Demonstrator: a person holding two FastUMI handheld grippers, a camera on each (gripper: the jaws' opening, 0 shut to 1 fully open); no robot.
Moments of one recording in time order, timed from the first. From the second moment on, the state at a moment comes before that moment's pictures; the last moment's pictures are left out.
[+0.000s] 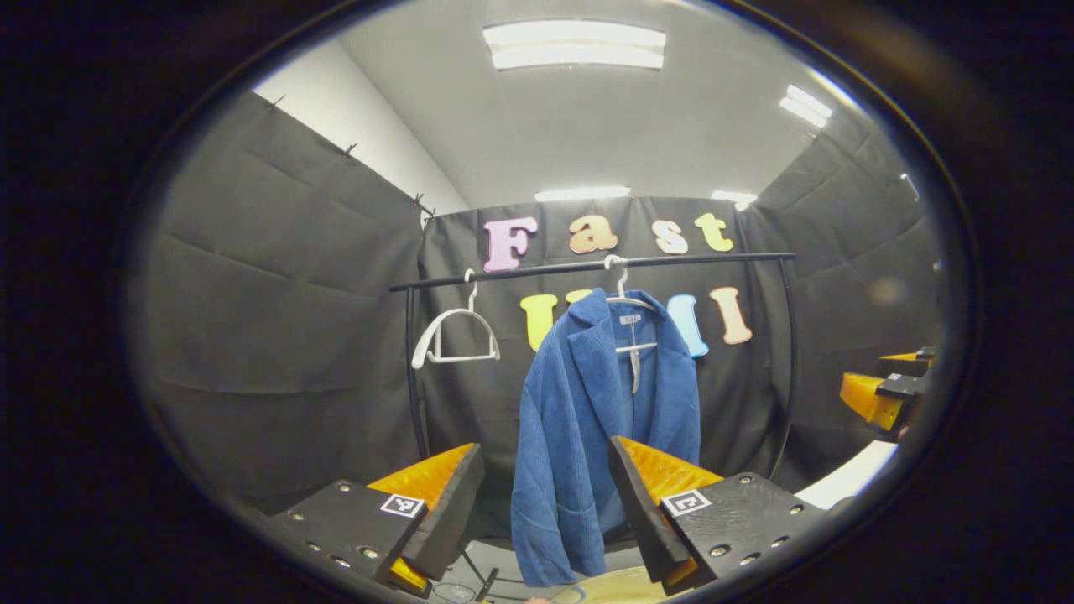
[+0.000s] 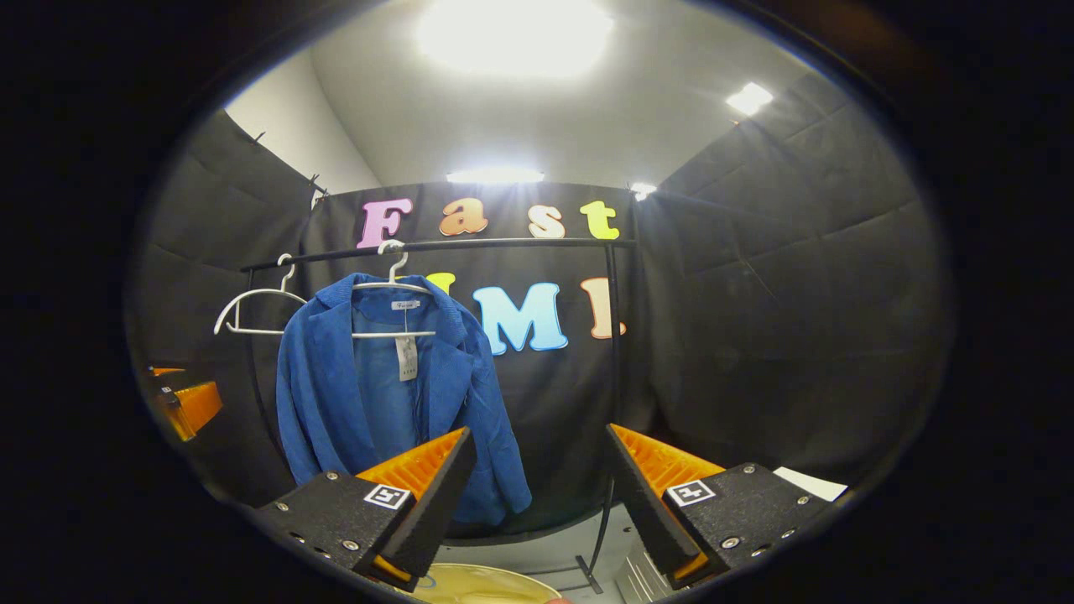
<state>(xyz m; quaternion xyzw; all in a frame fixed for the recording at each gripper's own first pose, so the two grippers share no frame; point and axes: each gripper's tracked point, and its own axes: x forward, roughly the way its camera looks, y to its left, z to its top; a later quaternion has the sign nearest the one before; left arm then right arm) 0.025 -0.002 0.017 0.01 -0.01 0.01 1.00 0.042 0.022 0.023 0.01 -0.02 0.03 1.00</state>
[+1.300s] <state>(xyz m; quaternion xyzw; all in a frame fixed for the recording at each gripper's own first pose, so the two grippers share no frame) 0.218 -0.073 0.049 0.02 -0.02 0.09 1.00 0.274 0.103 0.096 0.04 -0.05 0.19 0.98</state>
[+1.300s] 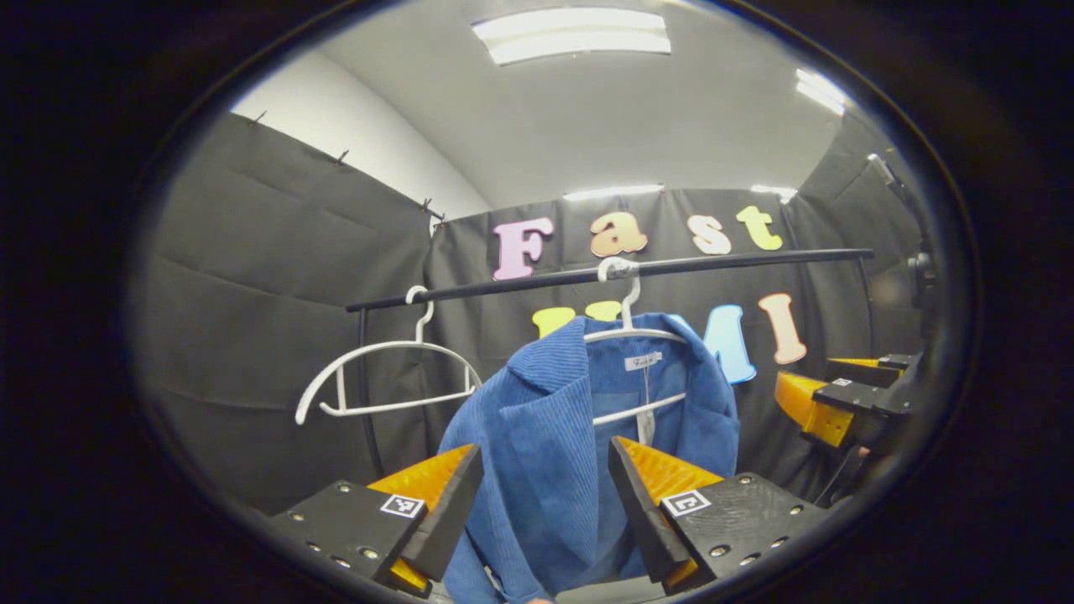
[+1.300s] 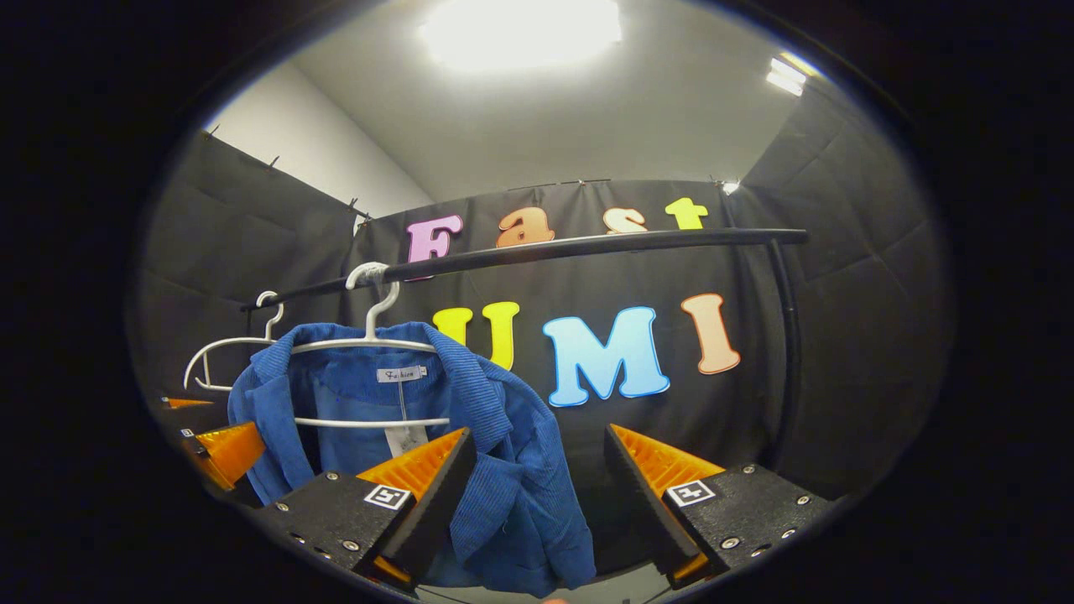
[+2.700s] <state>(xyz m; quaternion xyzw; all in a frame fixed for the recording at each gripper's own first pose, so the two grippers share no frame) 0.275 -0.054 -0.015 0.06 0.03 0.24 0.97 0.368 0.209 -0.001 0.05 0.04 0.30 0.95</state>
